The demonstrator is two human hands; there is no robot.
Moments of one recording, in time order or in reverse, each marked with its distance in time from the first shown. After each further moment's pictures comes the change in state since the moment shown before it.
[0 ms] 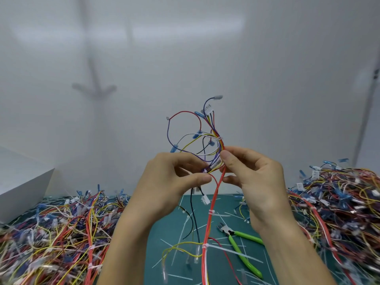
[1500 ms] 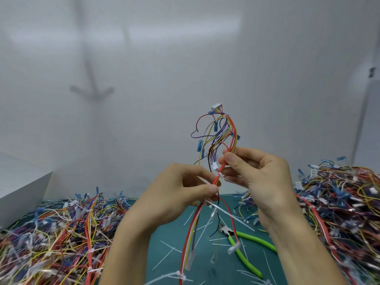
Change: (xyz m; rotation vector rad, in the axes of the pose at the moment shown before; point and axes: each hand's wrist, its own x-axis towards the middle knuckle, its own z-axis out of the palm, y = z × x) left_hand -0.001 0.000 0.007 -0.111 -0.289 -0.115; right_hand 0.004 -0.005 -0.011 0.030 -0.044 0.013
